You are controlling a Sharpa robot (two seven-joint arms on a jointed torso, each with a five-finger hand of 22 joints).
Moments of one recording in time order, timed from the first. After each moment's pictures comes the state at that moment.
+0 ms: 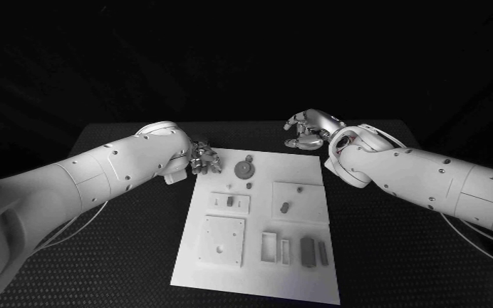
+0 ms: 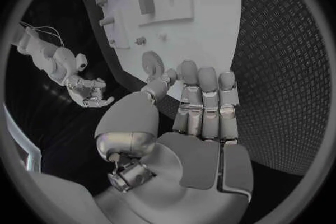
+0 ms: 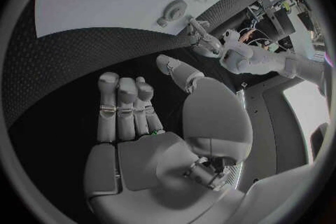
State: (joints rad) left arm 1.32 -0.44 -0.11 0.94 -1.00 0.16 -0.38; left_hand 0.88 0.07 0.62 -0.25 0.09 1.03 0.06 0.39 0.60 1.30 -0.04 0.77 0.54 1.10 -0.10 1.18 0.51 0.02 0.84 -0.11 0.88 1.27; right arm 1.23 -0.71 -0.03 1.25 -1.25 -0.43 -0.08; right_hand 1.06 -0.26 0.68 -0.18 0.33 0.82 0.16 0.28 0.44 1.03 0.04 1.22 1.04 1.18 -0.05 1.13 1.17 0.21 1.09 -0.01 0.97 1.31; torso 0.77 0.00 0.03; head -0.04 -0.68
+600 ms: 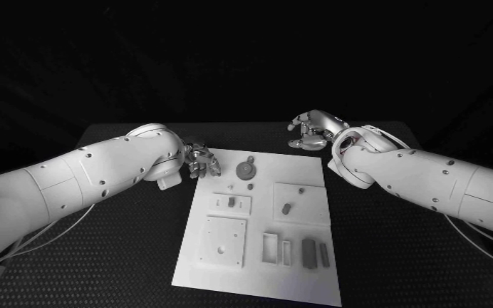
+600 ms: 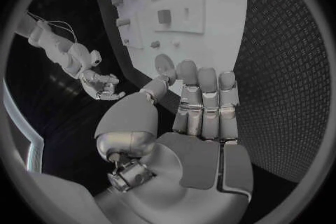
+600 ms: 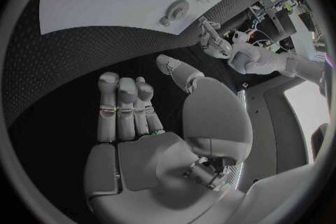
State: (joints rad) left arm 1.33 -0.58 -0.11 1.15 -0.94 0.12 -0.39; left_hand 0.86 0.09 0.62 -0.28 0.20 1.06 0.06 0.39 0.59 1.32 -0.04 0.76 0.54 1.12 -0.11 1.19 0.51 0.02 0.86 -0.11 0.88 1.28; right arm 1.23 -0.71 -0.03 1.24 -1.25 -0.43 -0.08; right_hand 1.06 -0.26 0.68 -0.18 0.33 0.82 0.16 0.28 0.44 1.03 0.04 1.22 1.04 1.18 -0.05 1.13 1.16 0.21 1.09 -0.01 0.97 1.31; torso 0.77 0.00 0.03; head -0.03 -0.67
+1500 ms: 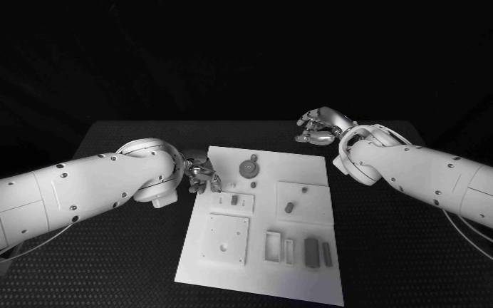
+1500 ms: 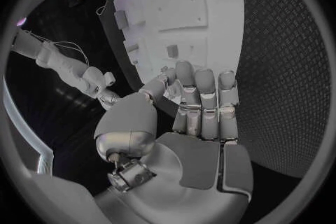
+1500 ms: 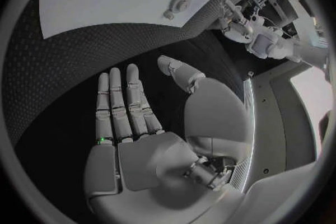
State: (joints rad) left arm 1.35 -0.73 -0.17 1.44 -1.01 0.05 -0.43; left_hand 0.84 0.07 0.62 -0.29 0.27 1.08 0.07 0.40 0.58 1.39 -0.07 0.76 0.55 1.17 -0.12 1.19 0.51 0.02 0.89 -0.12 0.88 1.30; right arm 1.23 -0.69 -0.03 1.17 -1.11 -0.43 -0.03; right_hand 1.03 -0.26 0.71 -0.18 0.31 0.75 0.18 0.32 0.43 0.93 0.09 0.58 0.34 0.84 0.13 0.44 0.66 0.20 0.63 0.19 0.38 1.07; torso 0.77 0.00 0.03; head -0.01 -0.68
